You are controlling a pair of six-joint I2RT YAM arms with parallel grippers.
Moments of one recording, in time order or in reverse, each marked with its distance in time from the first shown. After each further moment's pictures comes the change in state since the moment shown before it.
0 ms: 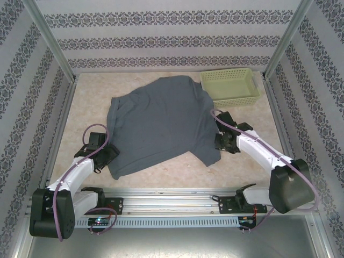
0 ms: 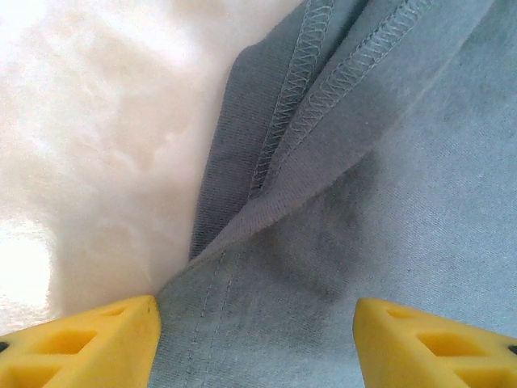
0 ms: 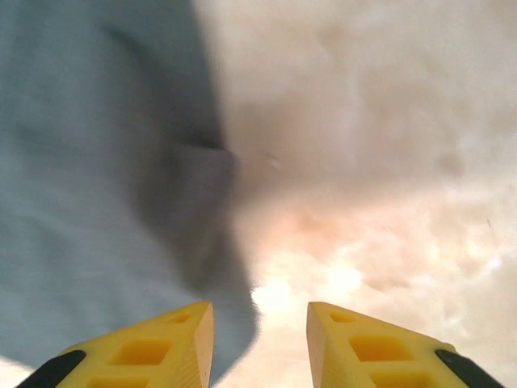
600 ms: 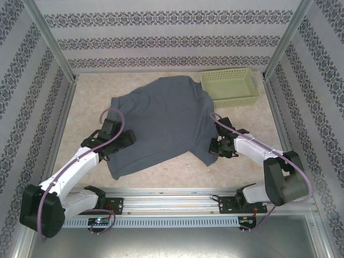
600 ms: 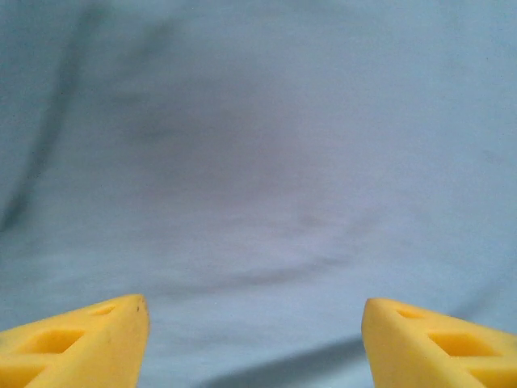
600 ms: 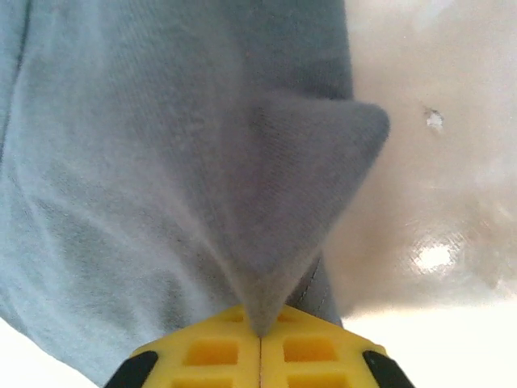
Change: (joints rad) left arm -0.380 0.034 0.317 -0.068 -0.042 0.071; right arm -0.004 0.066 -0.104 0.224 -0.245 0.029
